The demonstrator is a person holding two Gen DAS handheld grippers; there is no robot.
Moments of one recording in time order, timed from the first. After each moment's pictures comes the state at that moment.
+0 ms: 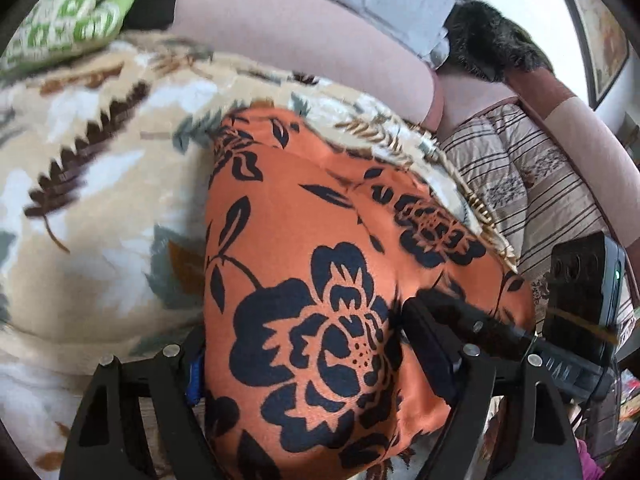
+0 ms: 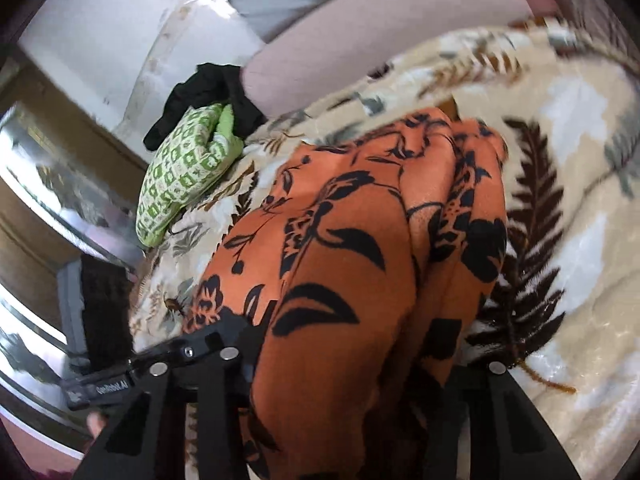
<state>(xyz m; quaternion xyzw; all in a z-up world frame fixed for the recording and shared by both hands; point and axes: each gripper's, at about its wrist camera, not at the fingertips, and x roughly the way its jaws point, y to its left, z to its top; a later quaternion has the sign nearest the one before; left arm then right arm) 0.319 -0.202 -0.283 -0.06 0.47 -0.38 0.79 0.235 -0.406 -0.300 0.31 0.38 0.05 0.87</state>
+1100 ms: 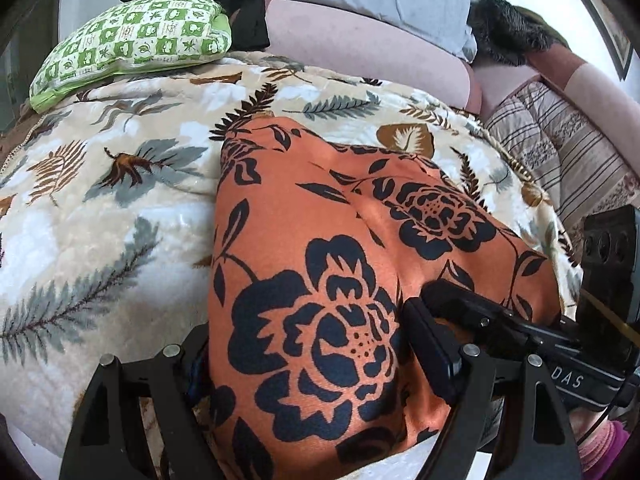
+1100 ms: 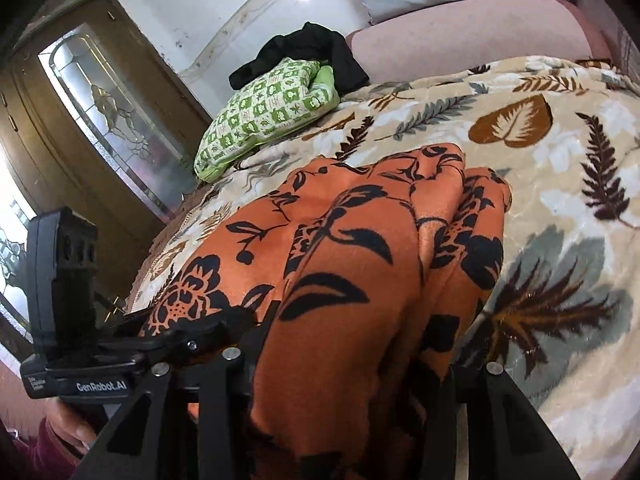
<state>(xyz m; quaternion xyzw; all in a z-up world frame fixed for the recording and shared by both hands) 0.212 -0.053 -0.276 0.02 0.46 -0.27 0.85 0.144 -0.242 -0.290 0.25 0.36 0.12 0.89</state>
